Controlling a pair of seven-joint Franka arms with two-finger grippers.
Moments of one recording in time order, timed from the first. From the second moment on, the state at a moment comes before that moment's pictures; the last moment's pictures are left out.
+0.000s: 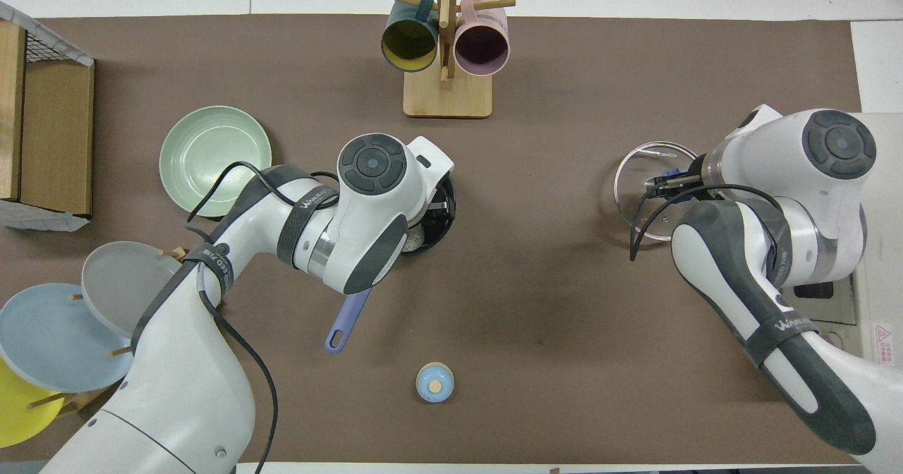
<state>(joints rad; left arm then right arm) -0.57 0.42 -0.07 -1.78 -0.02 2.19 -0.59 -0.02 0.18 0.06 -2.06 -0.02 2.30 -0.02</state>
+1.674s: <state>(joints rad) -0.41 0.25 -0.05 -1.55 -0.03 1.82 -0.57 -0.02 0.34 0.06 -1.82 -0.02 2.19 -0.03</state>
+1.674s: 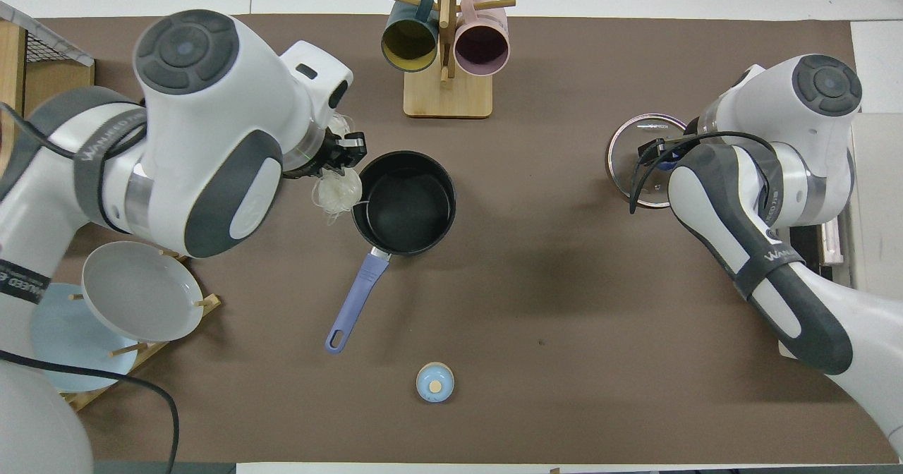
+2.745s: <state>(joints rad) -0.09 0.21 -0.04 -1.81 -0.03 2.10 -0.06 0.00 0.02 0.00 -1.57 0.02 1.50 -0.03</state>
